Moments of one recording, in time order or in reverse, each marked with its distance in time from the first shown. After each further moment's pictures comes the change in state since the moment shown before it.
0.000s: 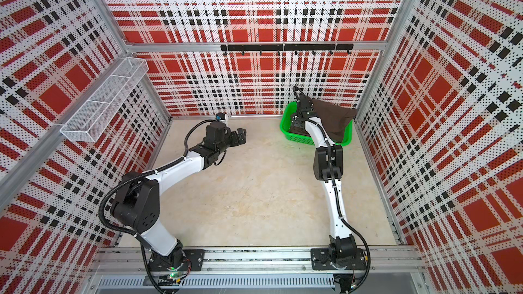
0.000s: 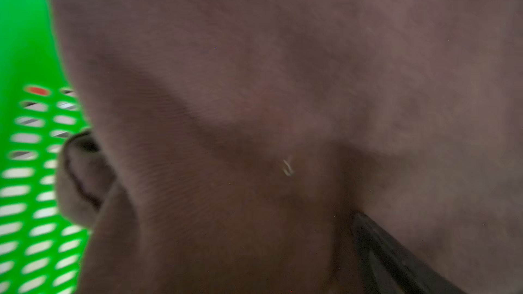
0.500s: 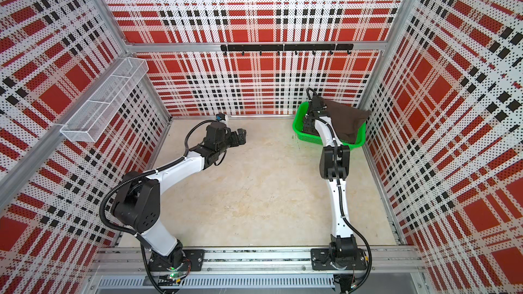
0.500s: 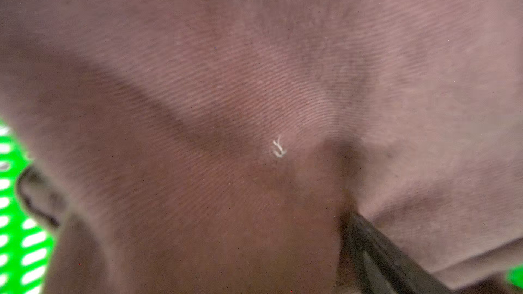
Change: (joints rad) left arm 0.000 0.009 0.002 -0.005 -0.003 0.000; right arm -0.085 0.043 0.053 -0.081 -0.020 0.078
